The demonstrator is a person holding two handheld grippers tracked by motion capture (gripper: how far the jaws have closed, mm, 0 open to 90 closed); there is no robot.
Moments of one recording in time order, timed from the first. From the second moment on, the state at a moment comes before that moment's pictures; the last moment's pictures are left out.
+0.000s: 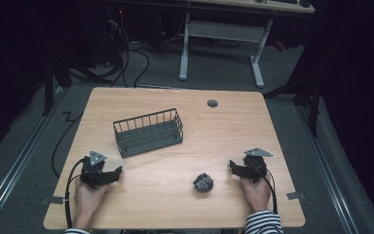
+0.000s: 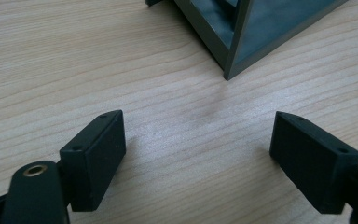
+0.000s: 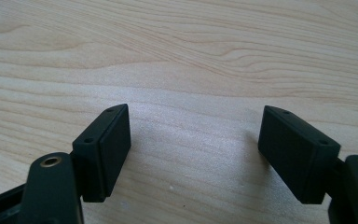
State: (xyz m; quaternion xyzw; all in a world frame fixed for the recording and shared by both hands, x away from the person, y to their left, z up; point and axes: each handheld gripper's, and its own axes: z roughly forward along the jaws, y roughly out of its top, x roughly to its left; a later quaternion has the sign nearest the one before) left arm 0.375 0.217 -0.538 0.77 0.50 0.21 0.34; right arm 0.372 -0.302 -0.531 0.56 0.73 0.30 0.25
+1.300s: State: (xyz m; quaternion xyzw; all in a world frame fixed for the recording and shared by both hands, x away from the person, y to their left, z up) left arm 0.371 0.213 -0.478 0.76 0.46 0.20 0.41; right arm 0.366 -0.299 -0.531 0.55 0.74 0.31 0.24
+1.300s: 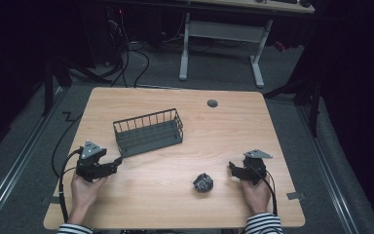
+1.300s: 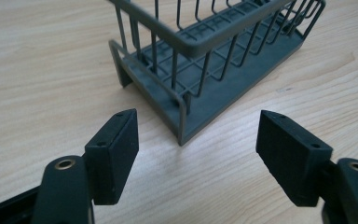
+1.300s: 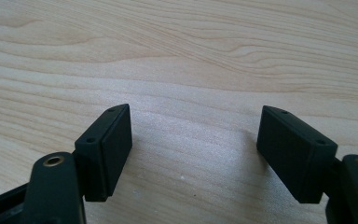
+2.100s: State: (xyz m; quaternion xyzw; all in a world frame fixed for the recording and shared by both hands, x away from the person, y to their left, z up) left arm 0.404 0.203 -0.436 0.75 0.46 0.22 0.42; right arm 0.365 -0.298 -0.531 0.55 0.74 0.31 0.24
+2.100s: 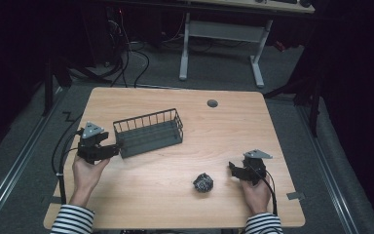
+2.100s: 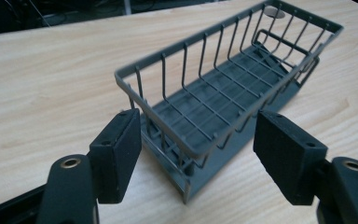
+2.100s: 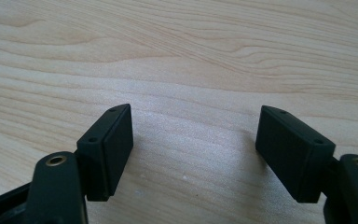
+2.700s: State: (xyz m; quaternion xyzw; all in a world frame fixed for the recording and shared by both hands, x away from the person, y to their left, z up) left arm 0.437 0.194 -0.442 0.74 0.50 0.22 0.39; right arm 0.365 -0.298 -0.531 0.55 0.74 0.31 0.24
